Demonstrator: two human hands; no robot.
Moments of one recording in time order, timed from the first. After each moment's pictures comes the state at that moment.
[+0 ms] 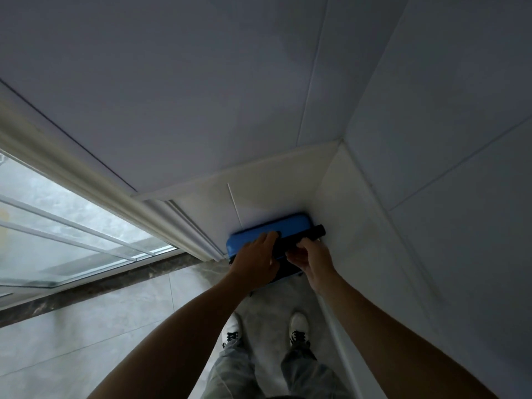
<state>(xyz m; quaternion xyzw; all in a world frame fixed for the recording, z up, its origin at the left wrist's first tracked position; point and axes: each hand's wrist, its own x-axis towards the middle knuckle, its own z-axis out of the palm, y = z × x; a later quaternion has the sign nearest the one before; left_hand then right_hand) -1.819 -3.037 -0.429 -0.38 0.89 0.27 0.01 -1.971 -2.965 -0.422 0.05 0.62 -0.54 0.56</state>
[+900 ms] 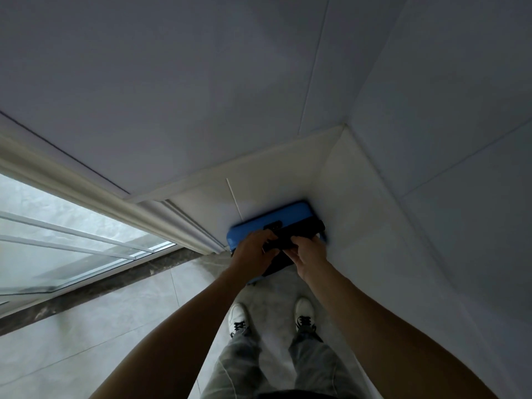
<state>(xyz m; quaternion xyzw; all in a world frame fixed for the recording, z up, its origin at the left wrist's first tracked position) -1.803 -3.058 -0.453 -0.43 0.80 0.42 -0.04 -1.941 -2.990 -0.445 0.19 0.59 -0.60 0.51</state>
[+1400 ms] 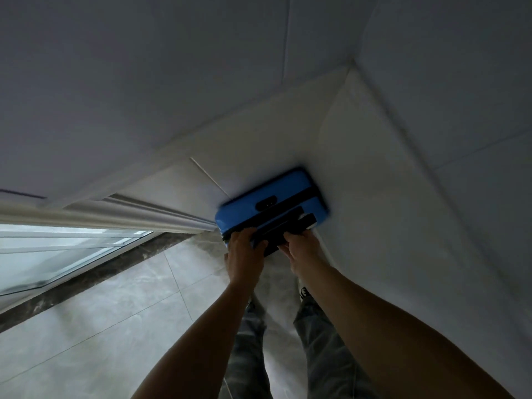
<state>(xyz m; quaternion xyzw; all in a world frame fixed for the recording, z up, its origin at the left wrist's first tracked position) -1.816 -3.032 -0.553 -0.64 0.65 0.41 -0.02 -1.940 -2.992 -0.556 0.26 0.64 -0.52 0.50</state>
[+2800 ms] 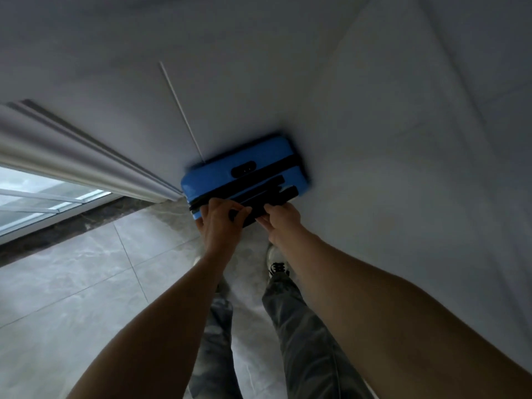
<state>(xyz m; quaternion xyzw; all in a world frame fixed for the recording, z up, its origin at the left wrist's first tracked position) -1.796 -3.022 -0.635 -0.60 0.70 0.39 -0.04 -1.919 -2.986 -0.598 0.26 0.68 -0.49 0.48</state>
